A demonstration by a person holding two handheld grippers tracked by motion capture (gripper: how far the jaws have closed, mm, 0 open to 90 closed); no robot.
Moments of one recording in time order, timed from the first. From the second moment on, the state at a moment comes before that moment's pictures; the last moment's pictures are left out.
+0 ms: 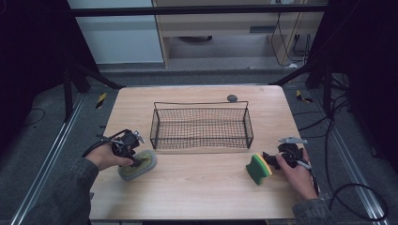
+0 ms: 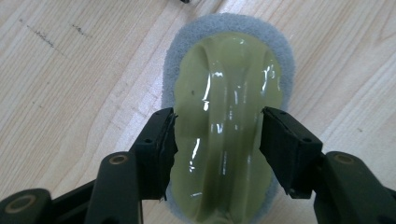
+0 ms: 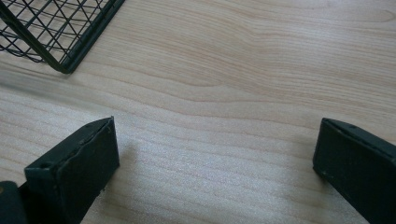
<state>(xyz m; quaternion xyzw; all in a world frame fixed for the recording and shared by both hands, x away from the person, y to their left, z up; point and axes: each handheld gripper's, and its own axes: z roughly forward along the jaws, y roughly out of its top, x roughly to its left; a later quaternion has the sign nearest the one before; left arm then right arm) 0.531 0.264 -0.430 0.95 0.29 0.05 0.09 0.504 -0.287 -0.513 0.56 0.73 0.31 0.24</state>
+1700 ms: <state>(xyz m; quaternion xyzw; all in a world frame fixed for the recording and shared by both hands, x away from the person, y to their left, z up) 0.494 0.235 -0.330 0.94 0.15 0.26 0.14 0.501 -0.286 -0.513 0.56 0.73 0.31 0.24</state>
